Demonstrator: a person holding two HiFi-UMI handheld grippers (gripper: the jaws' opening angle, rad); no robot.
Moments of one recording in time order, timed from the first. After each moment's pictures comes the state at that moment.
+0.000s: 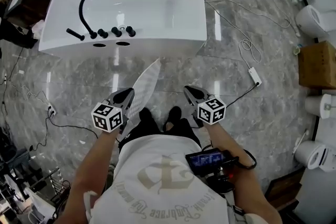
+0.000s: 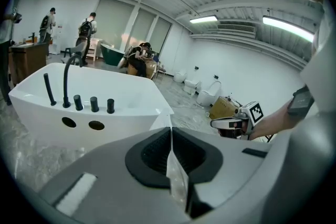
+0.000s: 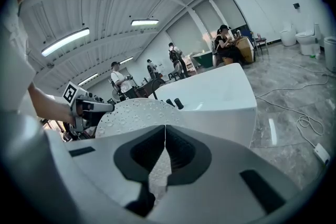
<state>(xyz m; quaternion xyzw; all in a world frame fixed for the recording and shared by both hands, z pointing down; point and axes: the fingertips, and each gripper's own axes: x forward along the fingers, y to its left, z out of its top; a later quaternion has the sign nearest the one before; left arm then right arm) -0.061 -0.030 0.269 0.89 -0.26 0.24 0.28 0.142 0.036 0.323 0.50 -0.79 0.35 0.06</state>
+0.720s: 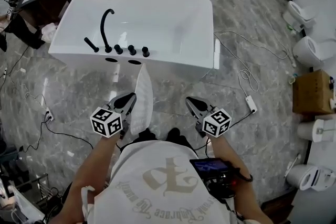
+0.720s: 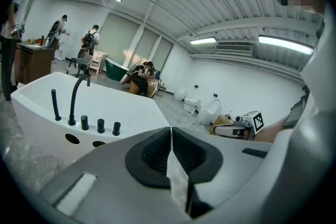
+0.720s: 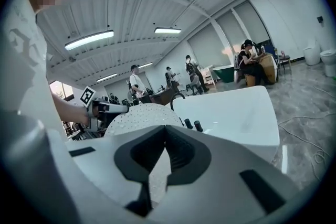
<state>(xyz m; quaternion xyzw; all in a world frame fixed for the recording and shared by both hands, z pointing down) -0.109 -0.081 0.195 0.91 -0.28 0.14 0.27 0.090 -0.017 0.225 0.45 -0.85 0.26 0.04</state>
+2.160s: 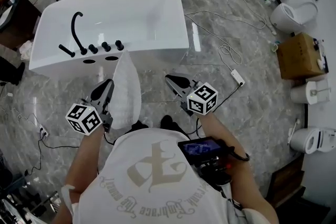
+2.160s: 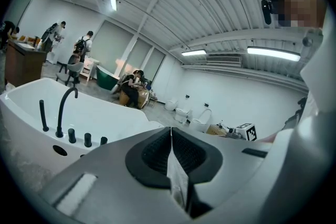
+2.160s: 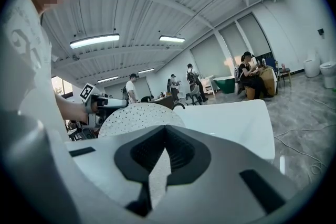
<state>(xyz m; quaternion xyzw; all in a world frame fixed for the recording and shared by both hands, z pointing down) -0.087 -0.076 0.125 0.93 -0.25 0.07 0.25 0.098 -0.010 0.177 0.47 -0.86 0.21 0.02</state>
